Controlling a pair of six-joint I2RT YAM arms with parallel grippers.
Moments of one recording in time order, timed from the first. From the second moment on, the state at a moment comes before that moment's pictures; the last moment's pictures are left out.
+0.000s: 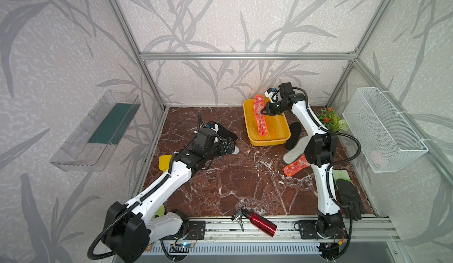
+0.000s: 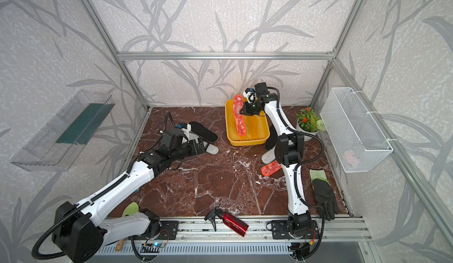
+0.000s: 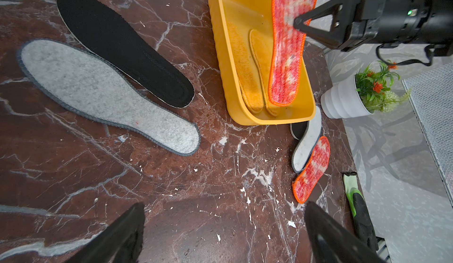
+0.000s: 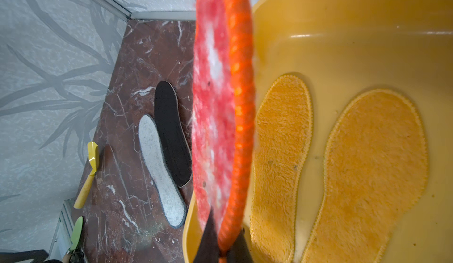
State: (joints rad) left arm -0.48 1.18 0.90 -0.36 0.10 -0.63; right arm 0.24 2.43 2.43 -0.96 -0.58 0.14
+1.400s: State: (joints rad) left arm -0.45 1.22 0.93 -0.38 0.12 -0.61; right arm 0.27 2.66 2.61 -1.04 -0.48 0.17
